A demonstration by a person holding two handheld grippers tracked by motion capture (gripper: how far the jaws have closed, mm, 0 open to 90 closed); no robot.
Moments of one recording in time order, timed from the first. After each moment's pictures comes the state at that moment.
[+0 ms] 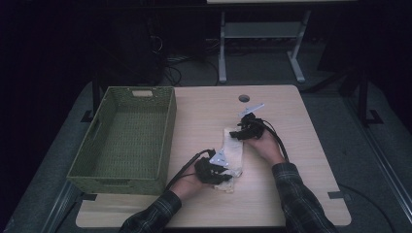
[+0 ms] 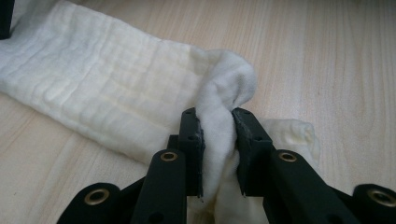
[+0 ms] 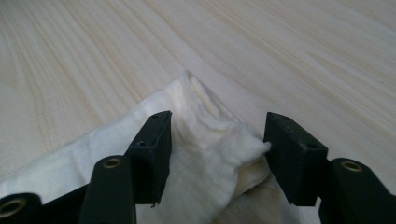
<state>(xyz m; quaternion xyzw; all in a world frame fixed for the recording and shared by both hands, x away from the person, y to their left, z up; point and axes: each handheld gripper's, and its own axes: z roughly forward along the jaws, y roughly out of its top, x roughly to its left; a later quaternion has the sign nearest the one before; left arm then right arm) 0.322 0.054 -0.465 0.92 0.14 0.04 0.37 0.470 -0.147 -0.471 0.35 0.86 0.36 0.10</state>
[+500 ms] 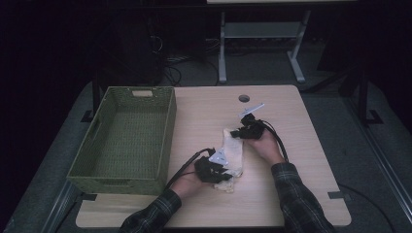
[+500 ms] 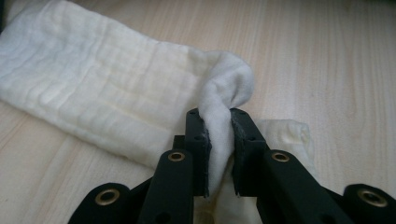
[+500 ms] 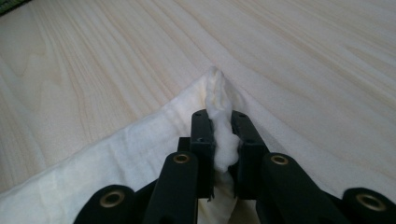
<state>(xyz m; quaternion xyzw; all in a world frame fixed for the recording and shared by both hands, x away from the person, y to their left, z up) 0.325 0.054 -0.464 0.92 0.13 0.02 0.37 0.467 -0.146 -0.470 0.34 0.86 0.37 0.05</state>
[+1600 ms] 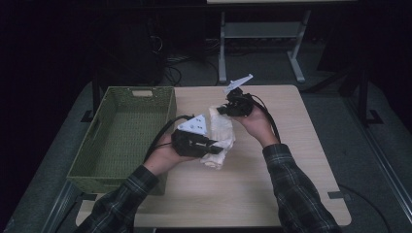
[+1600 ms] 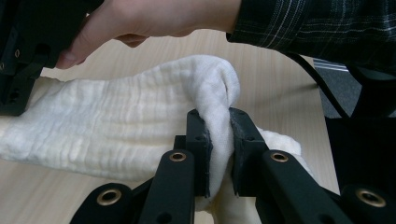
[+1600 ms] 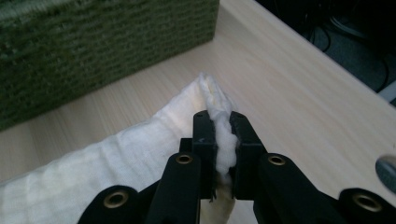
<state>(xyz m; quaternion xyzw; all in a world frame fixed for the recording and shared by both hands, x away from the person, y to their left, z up) 0.334 0.109 -0.322 0.89 0.08 0.04 0.45 0.469 -0.094 -0.351 0.28 0.87 0.38 0.13</state>
